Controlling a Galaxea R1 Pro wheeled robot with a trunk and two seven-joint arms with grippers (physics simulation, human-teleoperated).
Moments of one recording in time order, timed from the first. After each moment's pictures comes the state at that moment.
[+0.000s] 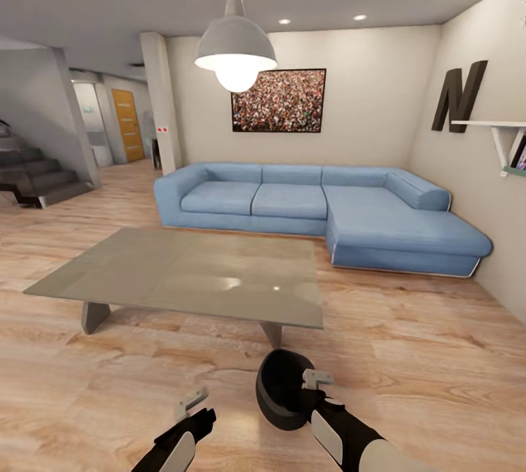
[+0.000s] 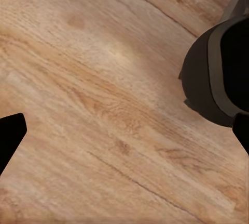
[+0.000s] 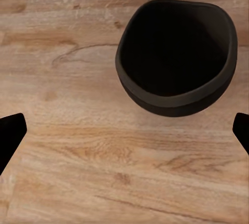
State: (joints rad) left arm -0.36 -0.08 -0.22 -0.63 0.68 0.17 0.38; right arm -0.60 0.14 0.42 -0.26 -0.55 0.05 -0.03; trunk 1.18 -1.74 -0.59
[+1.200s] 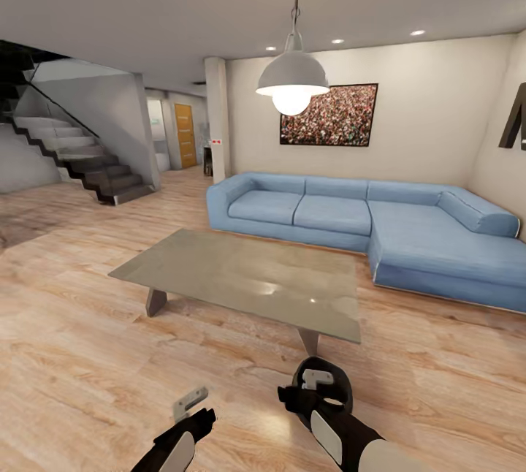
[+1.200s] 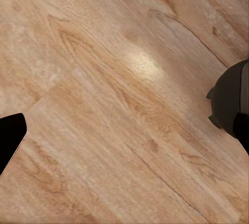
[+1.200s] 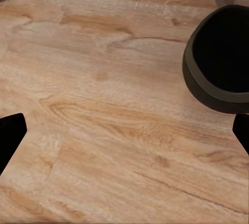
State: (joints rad) left arm -0.36 -0.08 -0.22 -0.63 0.68 0.17 0.38; right arm -0.60 0.14 0.42 -0.26 -0.55 0.05 -0.04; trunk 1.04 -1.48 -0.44
